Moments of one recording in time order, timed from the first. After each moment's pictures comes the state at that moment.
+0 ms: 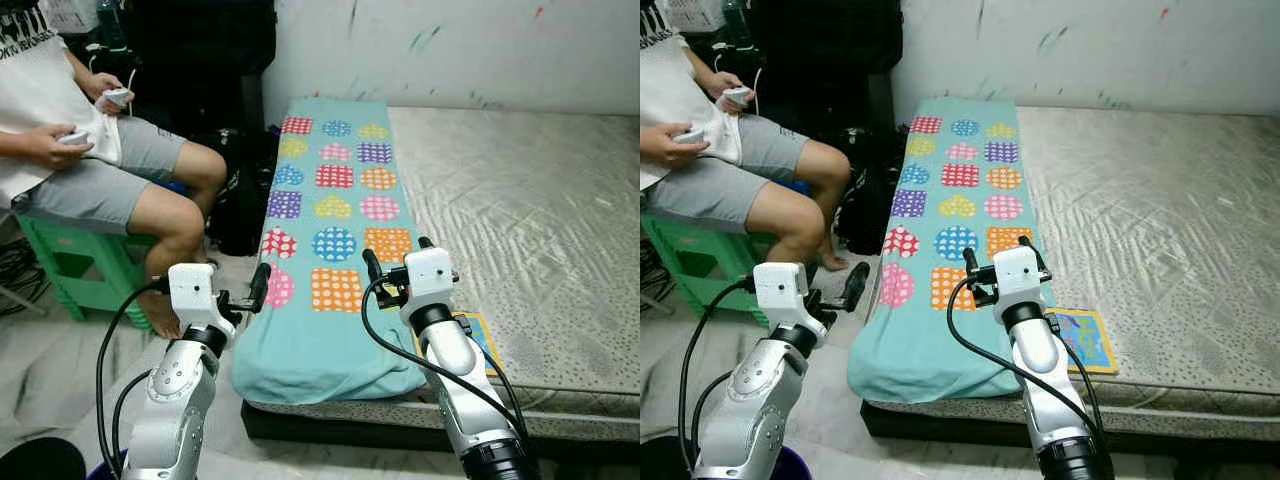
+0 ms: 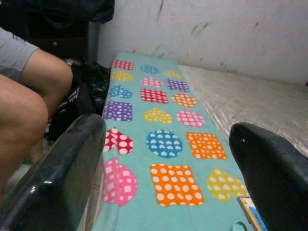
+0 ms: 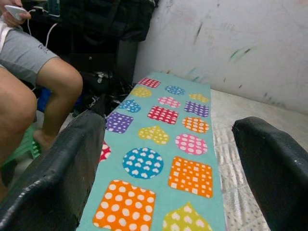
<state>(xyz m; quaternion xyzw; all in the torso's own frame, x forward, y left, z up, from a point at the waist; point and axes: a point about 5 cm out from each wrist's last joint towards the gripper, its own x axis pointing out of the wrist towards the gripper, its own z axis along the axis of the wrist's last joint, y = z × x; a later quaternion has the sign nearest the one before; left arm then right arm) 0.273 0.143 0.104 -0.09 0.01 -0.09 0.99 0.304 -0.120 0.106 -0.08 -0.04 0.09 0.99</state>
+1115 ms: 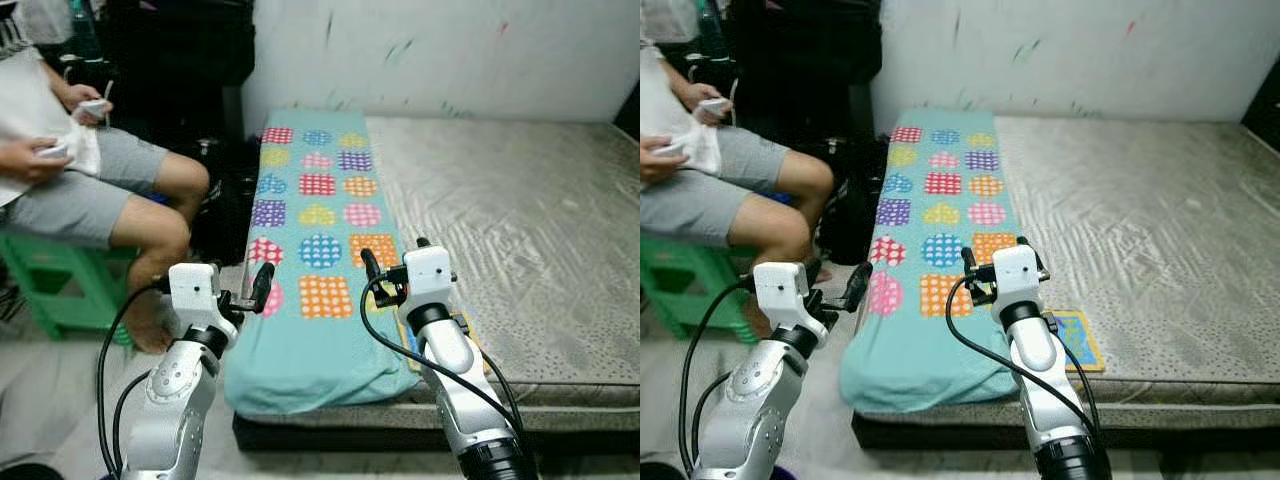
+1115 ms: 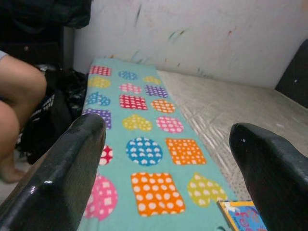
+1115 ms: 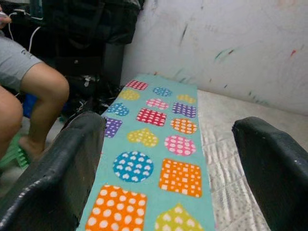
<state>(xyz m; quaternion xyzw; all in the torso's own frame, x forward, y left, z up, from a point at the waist) 0.274 0.140 0.108 -0.10 0.00 -0.11 0.99 0.307 -0.117 0.110 -0.07 -0.04 0.09 0.99</state>
